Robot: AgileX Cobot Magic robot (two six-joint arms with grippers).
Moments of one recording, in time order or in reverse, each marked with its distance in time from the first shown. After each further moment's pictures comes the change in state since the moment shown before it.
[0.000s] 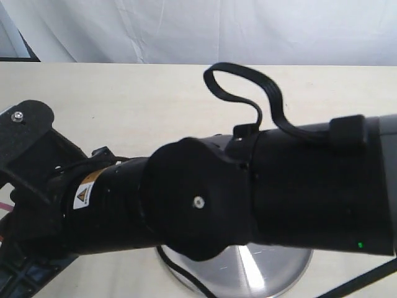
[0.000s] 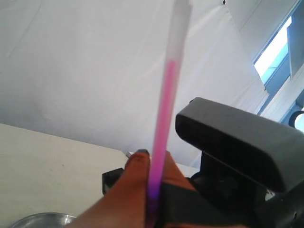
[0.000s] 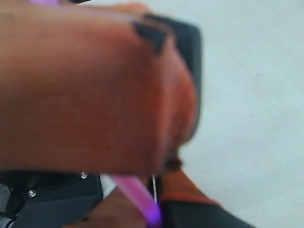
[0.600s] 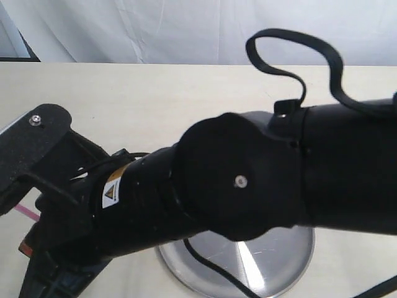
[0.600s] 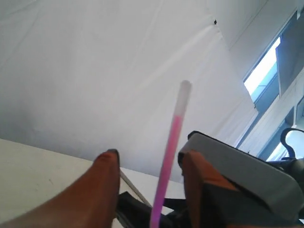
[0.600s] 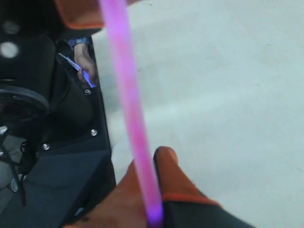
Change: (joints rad) left arm 0.000 -0.006 -0.017 -0.036 0.027 -0.021; right arm -0.020 -0.081 0.016 -0.066 0.177 0.016
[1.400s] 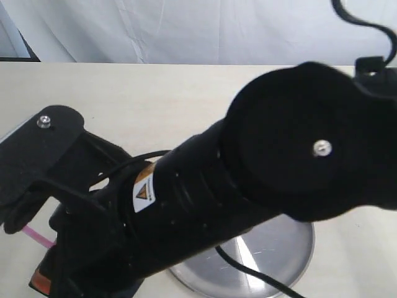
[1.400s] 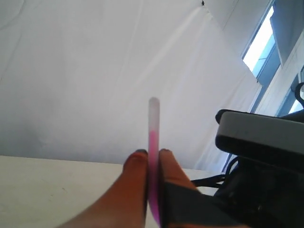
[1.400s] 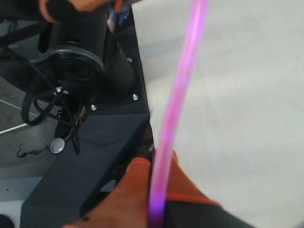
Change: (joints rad) left arm -0.009 -0.003 -0.004 0.030 -0.011 0.143; right arm -0.006 -0.113 0.000 0.009 0.245 0.003
